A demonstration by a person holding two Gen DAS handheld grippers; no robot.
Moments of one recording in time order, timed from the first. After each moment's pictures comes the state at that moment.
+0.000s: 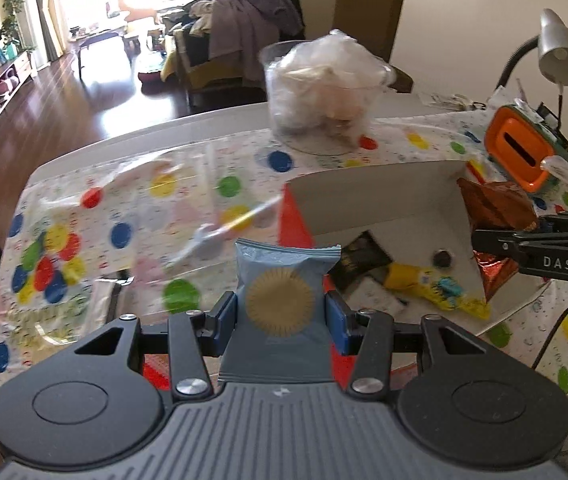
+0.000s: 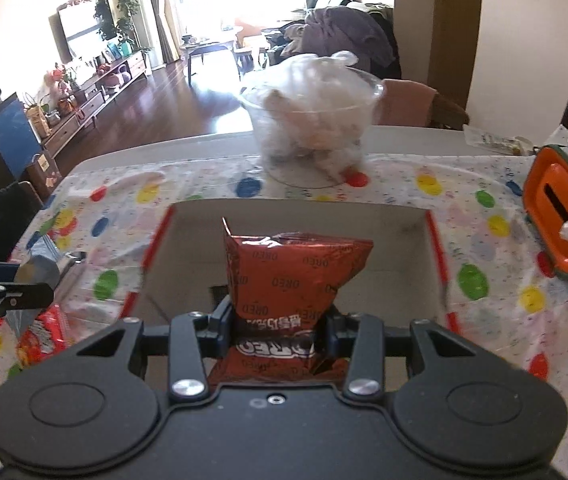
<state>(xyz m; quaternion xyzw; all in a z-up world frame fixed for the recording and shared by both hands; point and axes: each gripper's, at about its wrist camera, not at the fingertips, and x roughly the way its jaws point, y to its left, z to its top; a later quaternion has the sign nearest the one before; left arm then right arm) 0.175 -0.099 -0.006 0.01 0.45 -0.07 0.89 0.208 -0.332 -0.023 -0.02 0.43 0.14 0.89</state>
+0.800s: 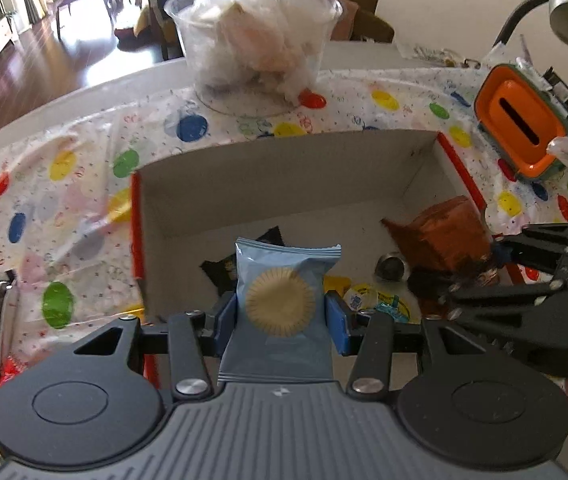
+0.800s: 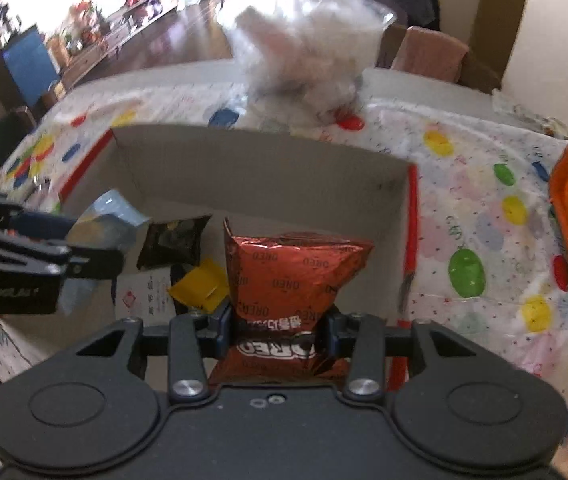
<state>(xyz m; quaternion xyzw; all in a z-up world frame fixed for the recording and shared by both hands) 0.255 -0.214 -0.059 0.00 0.52 -0.07 0.85 0.262 -0.379 -0.080 -0.09 0.50 0.20 0.84</state>
